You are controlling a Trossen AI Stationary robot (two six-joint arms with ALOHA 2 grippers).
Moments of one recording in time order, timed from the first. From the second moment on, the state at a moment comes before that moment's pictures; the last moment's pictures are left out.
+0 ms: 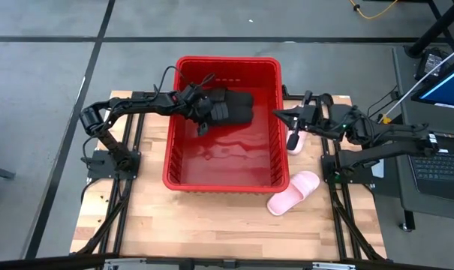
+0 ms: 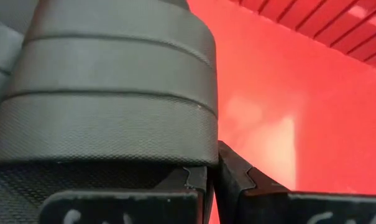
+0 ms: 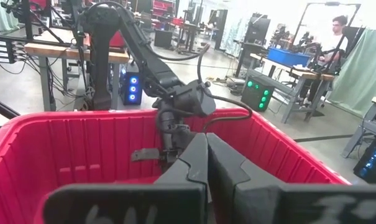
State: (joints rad) left arm 0.61 1.62 0.97 -0.18 0.39 0.11; right arm -0.03 0.89 0.91 -0.06 0.34 -0.16
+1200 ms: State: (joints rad) left arm 0.60 1.62 0.97 -0.16 0.23 -0.02; right arm -0.03 0.90 0.91 -0.05 0.34 -0.16
